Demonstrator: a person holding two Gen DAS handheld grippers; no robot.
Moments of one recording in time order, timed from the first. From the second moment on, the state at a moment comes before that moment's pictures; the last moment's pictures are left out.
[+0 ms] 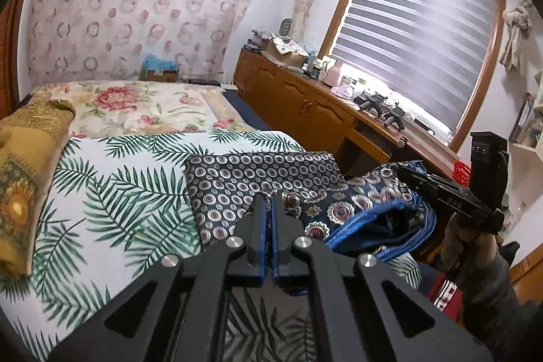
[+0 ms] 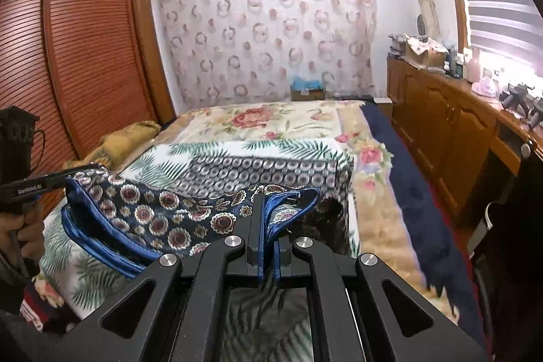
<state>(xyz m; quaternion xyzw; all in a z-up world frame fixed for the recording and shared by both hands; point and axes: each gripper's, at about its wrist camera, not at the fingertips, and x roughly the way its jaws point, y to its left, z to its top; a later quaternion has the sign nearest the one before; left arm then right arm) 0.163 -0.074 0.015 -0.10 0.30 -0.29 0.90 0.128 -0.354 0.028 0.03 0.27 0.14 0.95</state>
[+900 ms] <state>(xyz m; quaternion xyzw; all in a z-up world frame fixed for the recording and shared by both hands) 0.233 -0.088 0.006 -0.05 0.33 -0.26 0.91 0.247 -0.348 0.003 0.01 0.32 0.07 0.94</state>
